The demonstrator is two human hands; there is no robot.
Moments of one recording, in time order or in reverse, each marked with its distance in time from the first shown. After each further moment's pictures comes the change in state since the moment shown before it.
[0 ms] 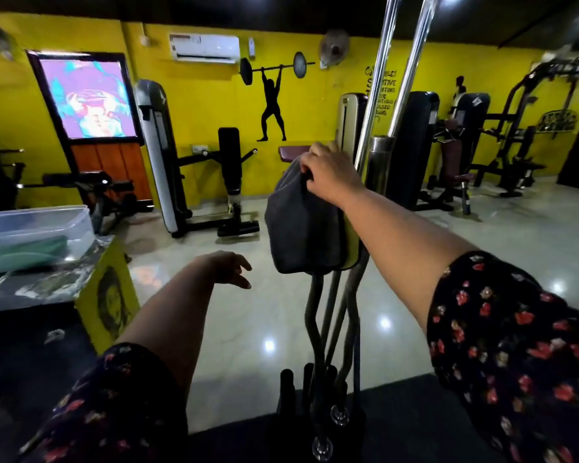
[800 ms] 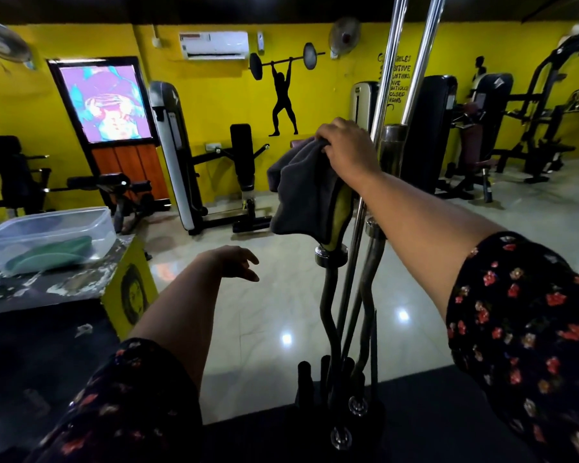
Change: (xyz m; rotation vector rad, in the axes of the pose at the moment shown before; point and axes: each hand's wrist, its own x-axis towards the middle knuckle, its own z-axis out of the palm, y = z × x) left_hand -0.007 -0.009 -0.007 0.002 0.003 -0.031; right_hand 0.008 0.011 -0.009 0.177 0.196 0.081
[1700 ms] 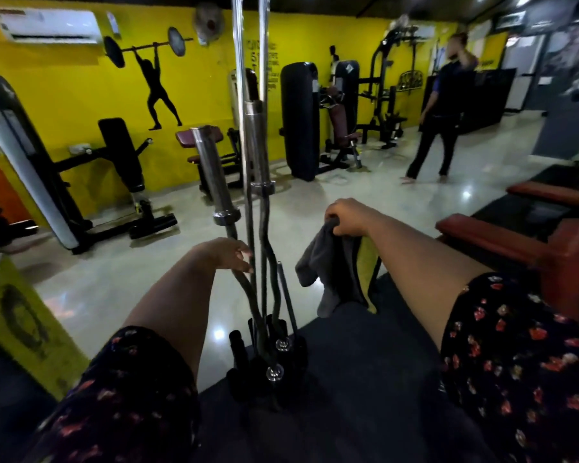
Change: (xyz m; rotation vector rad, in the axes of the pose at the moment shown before) left_hand -0.102 0.163 0.070 0.102 -0.060 0.386; right_hand -0.281 0.063 -0.133 -0.121 -0.735 0.411
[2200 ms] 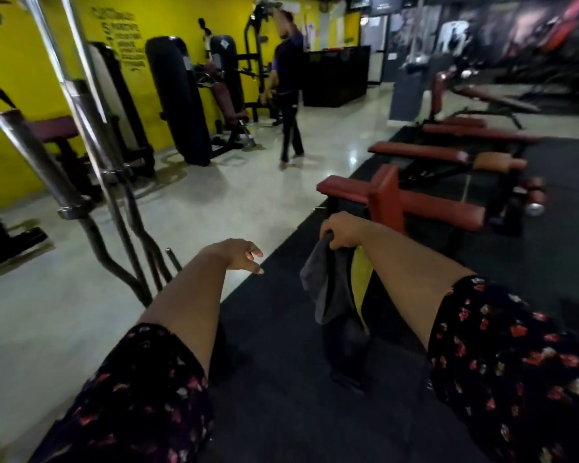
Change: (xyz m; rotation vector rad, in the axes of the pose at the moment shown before) left_hand -0.040 0.273 0.106 0.069 -0.200 0.354; right_hand -0.279 0.152 0.022 0.001 -0.185 0.287
